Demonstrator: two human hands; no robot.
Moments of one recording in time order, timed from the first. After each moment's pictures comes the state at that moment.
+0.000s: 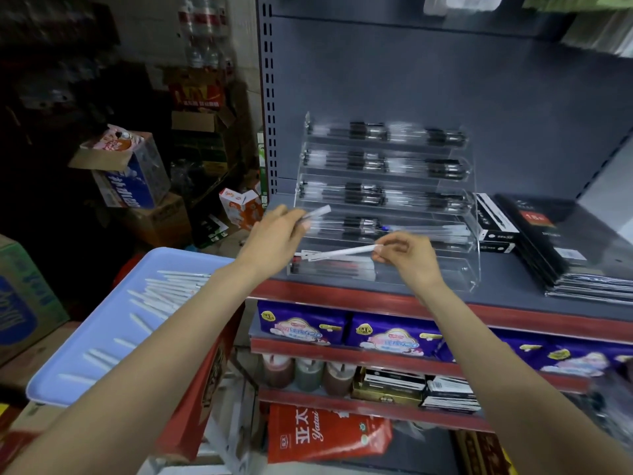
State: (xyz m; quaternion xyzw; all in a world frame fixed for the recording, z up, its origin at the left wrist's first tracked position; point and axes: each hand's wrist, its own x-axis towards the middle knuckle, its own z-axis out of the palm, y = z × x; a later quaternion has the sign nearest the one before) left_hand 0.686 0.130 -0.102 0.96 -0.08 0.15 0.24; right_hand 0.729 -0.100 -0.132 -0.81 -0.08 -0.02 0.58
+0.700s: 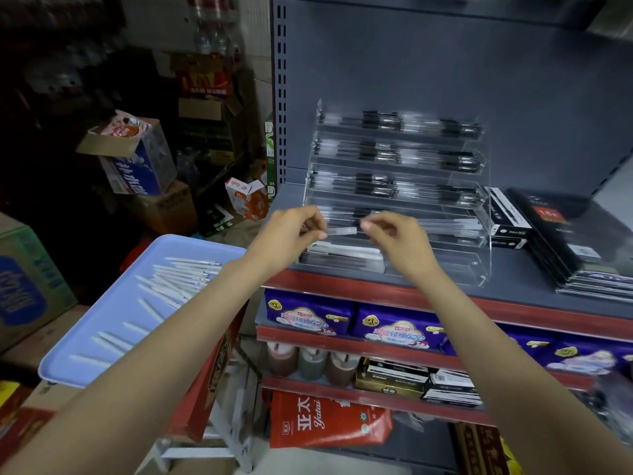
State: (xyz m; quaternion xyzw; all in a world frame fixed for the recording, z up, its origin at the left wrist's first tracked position) left_hand 0.674 0.127 -0.106 0.92 -0.10 0.14 0.37; right_hand 0.718 -0.071 -0.112 -0.87 -0.19 -0.05 0.44
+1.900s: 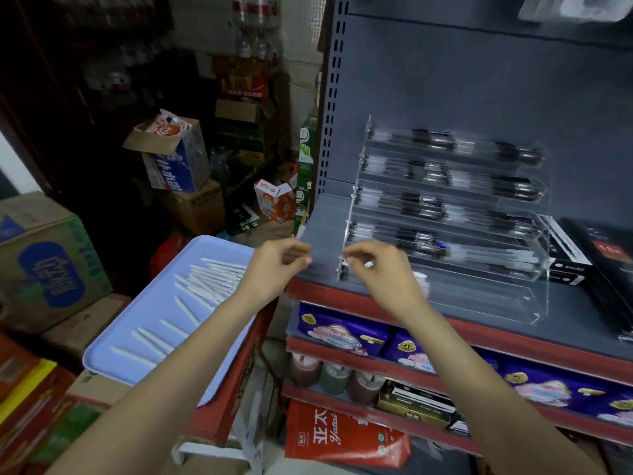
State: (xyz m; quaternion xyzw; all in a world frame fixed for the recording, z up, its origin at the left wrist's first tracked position) left_hand 0.649 0.187 -0.142 0.87 0.05 0.14 0.47; right_hand 0.691 0.003 -0.113 -0.89 -0.26 -0.03 0.36
